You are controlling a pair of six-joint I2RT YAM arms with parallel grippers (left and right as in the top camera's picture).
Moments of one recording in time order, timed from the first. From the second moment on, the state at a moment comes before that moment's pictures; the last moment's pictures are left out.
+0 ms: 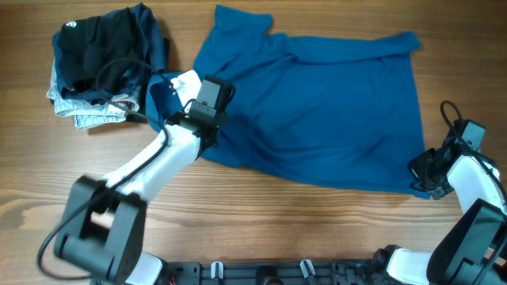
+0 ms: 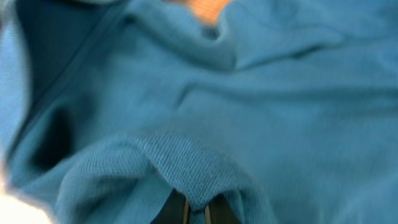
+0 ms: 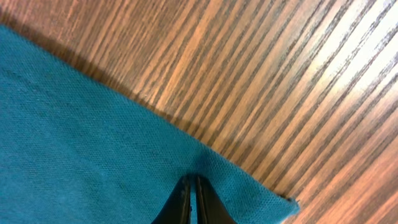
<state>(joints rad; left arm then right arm) -0.43 1.69 1.00 -0.30 -0.43 -0.76 -0.51 1.51 0.72 -0.58 0.09 0.54</state>
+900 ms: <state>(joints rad) -0.31 1.55 0.98 -0.71 -0.15 -0.66 -0.51 1.51 0.72 -0.56 0.07 0.53</state>
